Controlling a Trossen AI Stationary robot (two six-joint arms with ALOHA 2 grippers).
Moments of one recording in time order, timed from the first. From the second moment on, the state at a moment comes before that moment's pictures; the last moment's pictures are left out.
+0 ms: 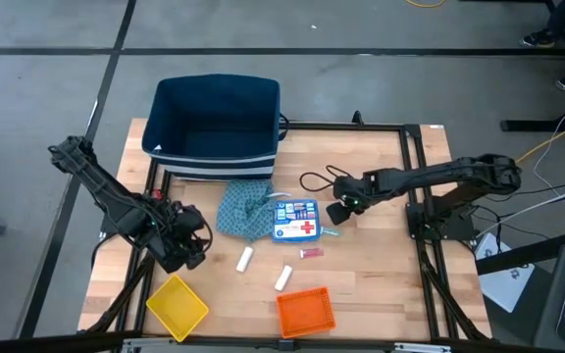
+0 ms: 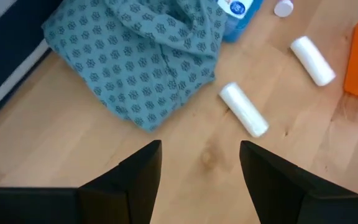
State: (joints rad) left arm -0.73 1.08 0.99 -1.07 -0.50 -1.21; right arm -0.05 1.43 0.75 -0.60 -0.04 0.98
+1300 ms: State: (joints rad) left arm -0.73 1.03 0.99 -1.06 -0.65 -1.35; right arm -0.11 1.58 0.91 -0.49 -0.23 0.90
